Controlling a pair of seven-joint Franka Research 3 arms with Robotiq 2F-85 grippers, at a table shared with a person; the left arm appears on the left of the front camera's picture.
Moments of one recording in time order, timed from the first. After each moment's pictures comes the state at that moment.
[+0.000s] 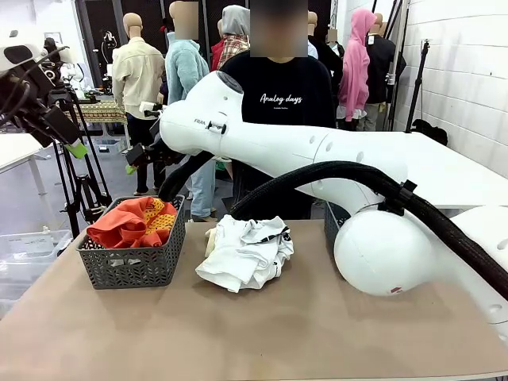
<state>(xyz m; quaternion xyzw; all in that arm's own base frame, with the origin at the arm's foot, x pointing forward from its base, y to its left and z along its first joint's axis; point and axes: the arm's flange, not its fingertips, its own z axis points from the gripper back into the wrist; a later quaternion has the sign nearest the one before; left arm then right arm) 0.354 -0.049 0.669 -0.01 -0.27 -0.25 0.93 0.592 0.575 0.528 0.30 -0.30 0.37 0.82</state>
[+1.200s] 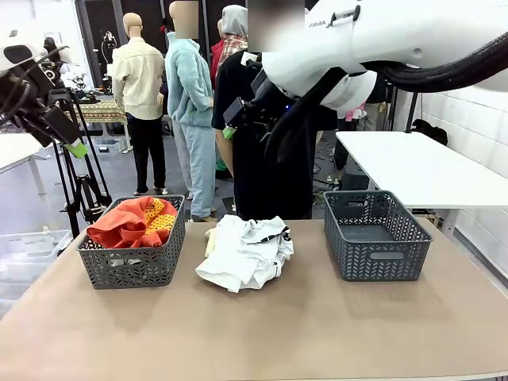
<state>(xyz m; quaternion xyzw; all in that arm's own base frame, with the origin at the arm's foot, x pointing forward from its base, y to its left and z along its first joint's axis) 0.354 -0.049 0.669 -0.01 -0.27 -0.25 0.93 0.502 0.345 0.626 0.23 -0.30 0.26 0.89</state>
